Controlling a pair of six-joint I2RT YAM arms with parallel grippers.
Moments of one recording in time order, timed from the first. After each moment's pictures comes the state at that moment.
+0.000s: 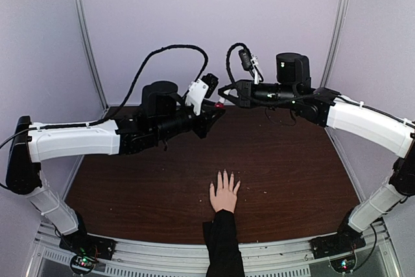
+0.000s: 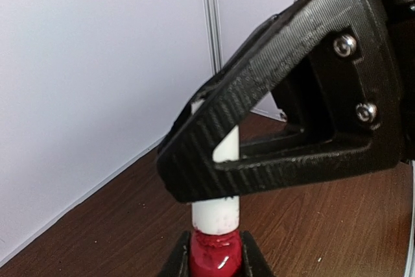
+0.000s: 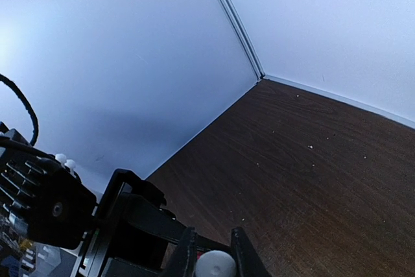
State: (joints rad) left arm -0.99 1.58 1.23 0.20 -0.09 0.08; right arm 0.73 1.49 1.37 -0.07 -0.36 0.41
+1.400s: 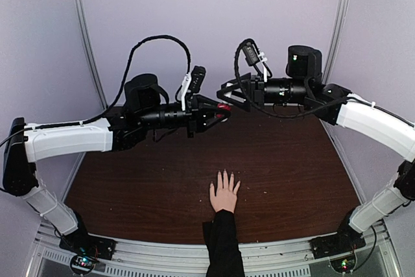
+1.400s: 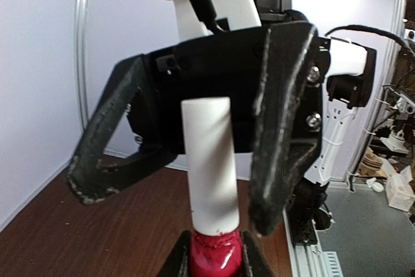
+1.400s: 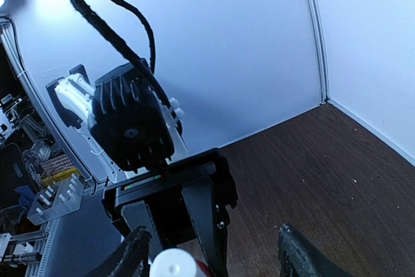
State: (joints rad) left arm -0.90 1.55 1.18 0.41 0.59 -0.13; right arm 0.73 1.43 1.39 -0.07 -0.68 0.24
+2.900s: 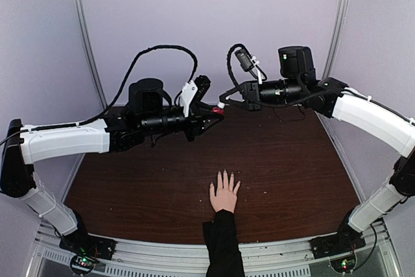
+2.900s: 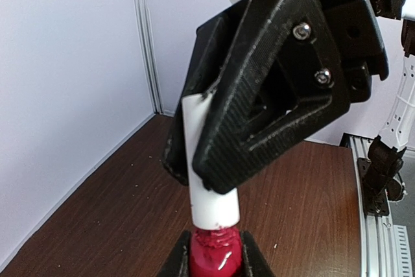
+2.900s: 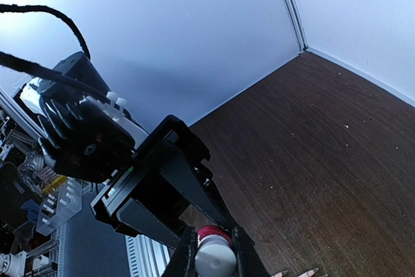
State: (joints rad) left arm -0.92 1.51 1.17 0.21 0.28 0.09; right arm 0.71 1.49 1.47 -0.30 -0.61 0.28
